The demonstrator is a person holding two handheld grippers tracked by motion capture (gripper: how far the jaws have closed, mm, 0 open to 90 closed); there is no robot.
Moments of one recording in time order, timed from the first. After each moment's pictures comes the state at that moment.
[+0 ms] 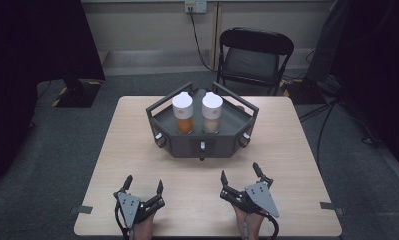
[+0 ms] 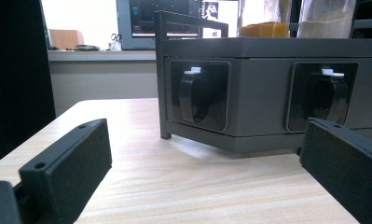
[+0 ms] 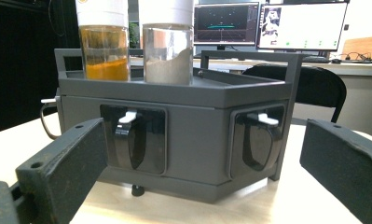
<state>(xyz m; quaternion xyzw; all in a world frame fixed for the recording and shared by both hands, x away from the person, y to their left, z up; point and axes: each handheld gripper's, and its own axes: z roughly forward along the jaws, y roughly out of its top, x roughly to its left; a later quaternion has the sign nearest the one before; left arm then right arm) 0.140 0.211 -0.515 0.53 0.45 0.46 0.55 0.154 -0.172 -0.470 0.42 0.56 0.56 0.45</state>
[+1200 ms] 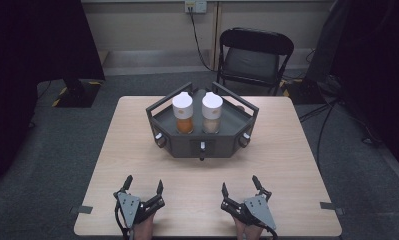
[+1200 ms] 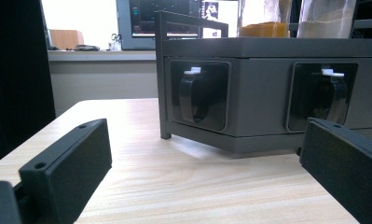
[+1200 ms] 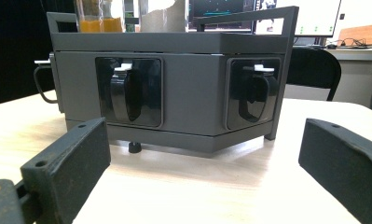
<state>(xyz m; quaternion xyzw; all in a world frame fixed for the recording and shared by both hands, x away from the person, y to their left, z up) 0.140 0.211 -0.515 0.53 0.45 0.46 0.55 0.139 -0.173 -0.508 0.43 0.56 0.55 0.44</state>
